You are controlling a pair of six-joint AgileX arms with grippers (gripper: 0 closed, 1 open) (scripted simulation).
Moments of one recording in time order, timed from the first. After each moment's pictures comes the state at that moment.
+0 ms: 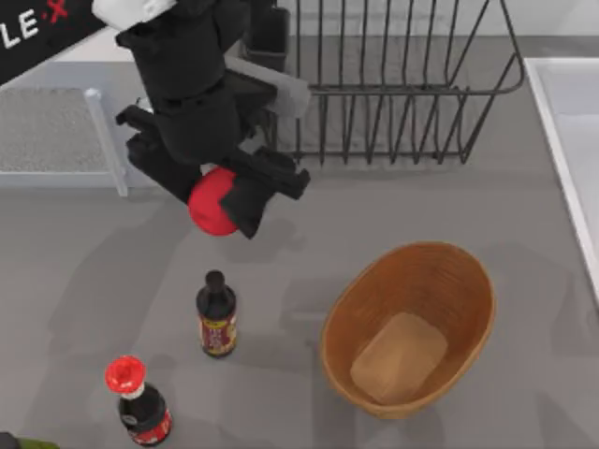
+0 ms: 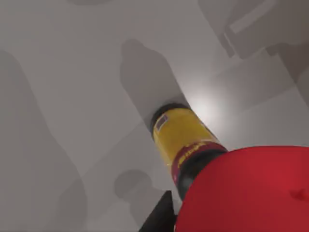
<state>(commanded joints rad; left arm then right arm) -0.56 1.94 1.78 -1.41 0.14 0.08 0.00 0.00 0.00 0.00 0.00 0.00</state>
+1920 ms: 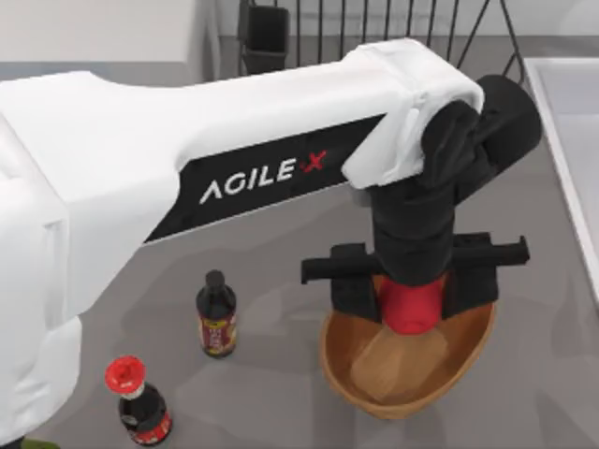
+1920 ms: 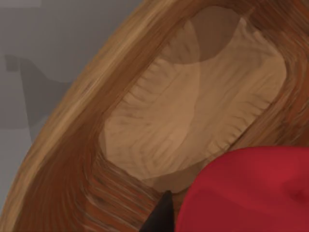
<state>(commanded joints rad) -0.96 2.13 1.81 -1.14 0.08 -0.93 0.00 0.00 0.00 0.00 0.00 0.00</state>
